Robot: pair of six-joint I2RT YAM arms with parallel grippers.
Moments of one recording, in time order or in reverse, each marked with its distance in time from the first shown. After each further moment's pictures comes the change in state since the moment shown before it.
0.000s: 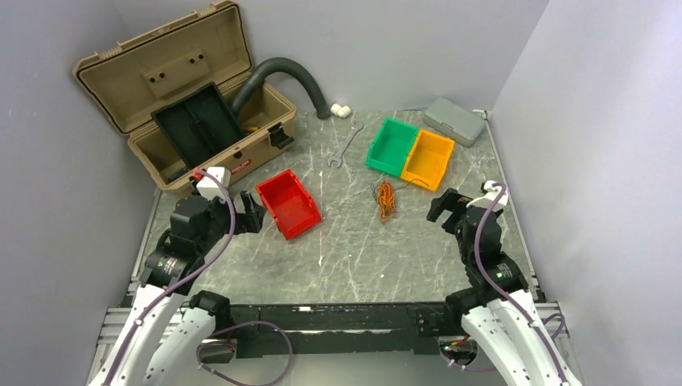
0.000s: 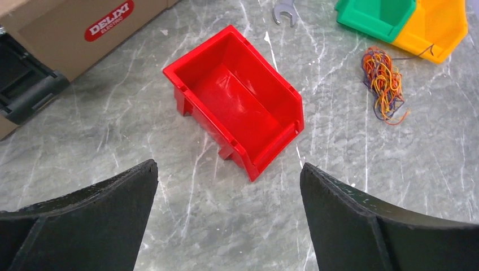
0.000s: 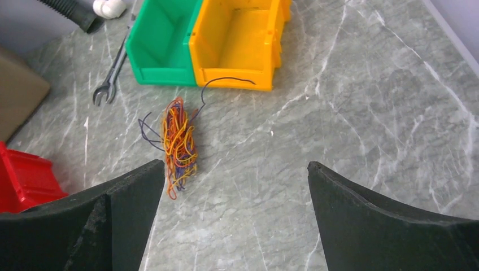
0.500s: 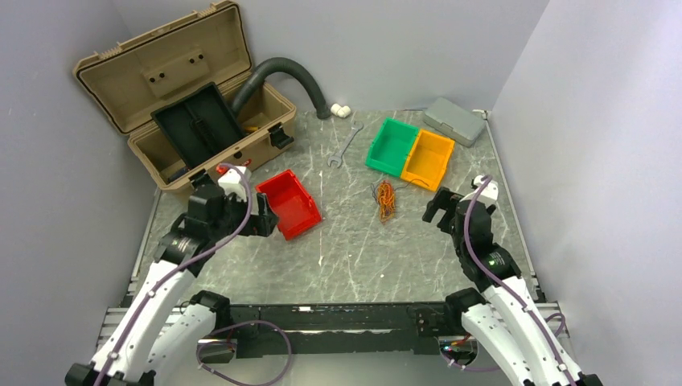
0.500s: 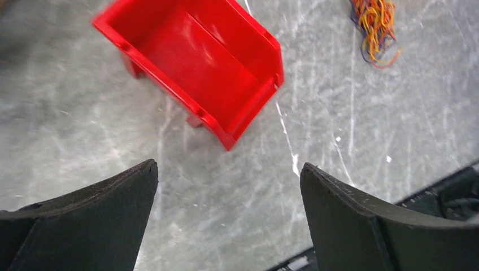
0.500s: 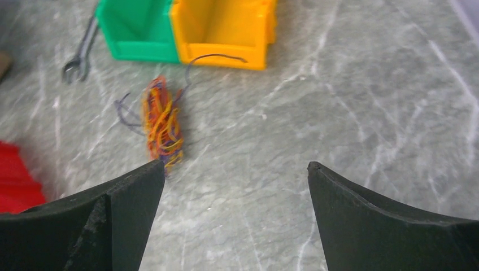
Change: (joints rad) left arm 0.000 0.131 0.001 -0.024 0.140 0.027; right arm 0.000 0.105 0.000 -0.010 0.026 0.010
